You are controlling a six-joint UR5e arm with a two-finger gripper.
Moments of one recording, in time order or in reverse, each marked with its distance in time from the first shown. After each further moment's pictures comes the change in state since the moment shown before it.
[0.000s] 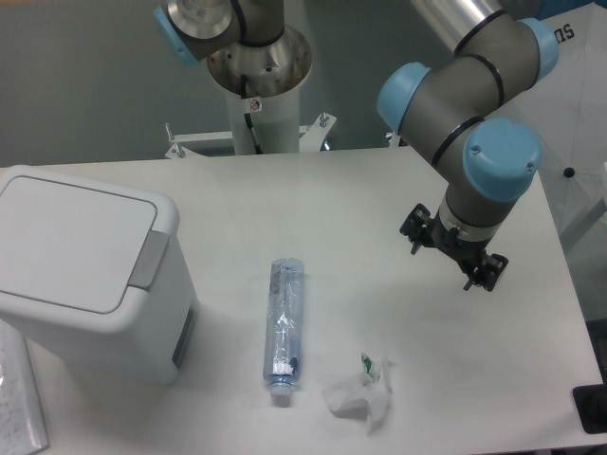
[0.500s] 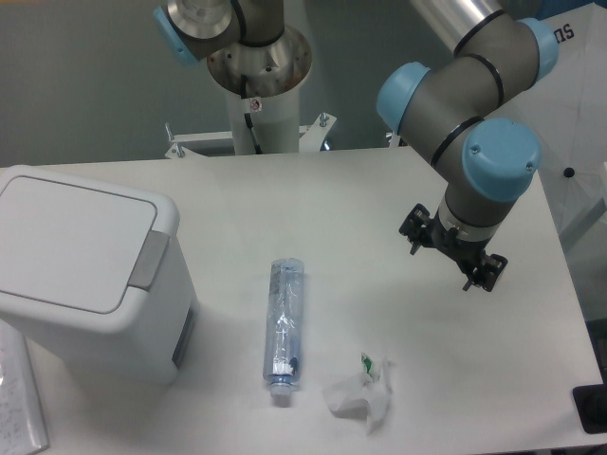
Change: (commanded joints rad) arm -0.002 0.002 0.002 -0.003 -0.005 0.000
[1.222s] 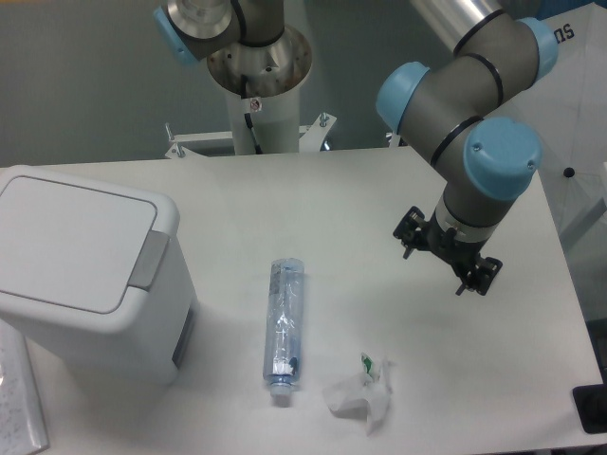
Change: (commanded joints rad) arm 0.008 0.026 -0.023 0.008 -0.200 -0.124
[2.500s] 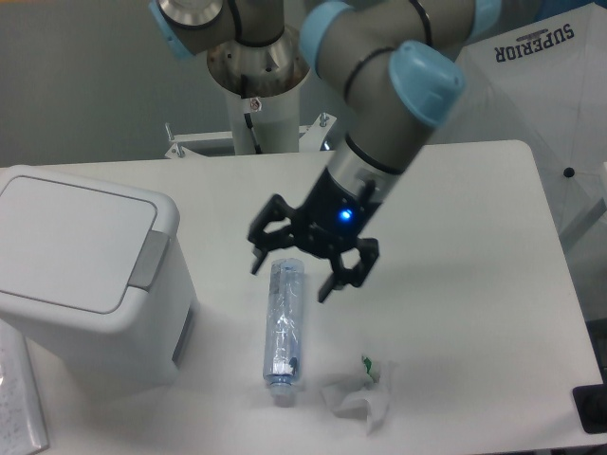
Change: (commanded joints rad) arm -0.150 0.245 -0.144 0.055 -0.519 -0.590
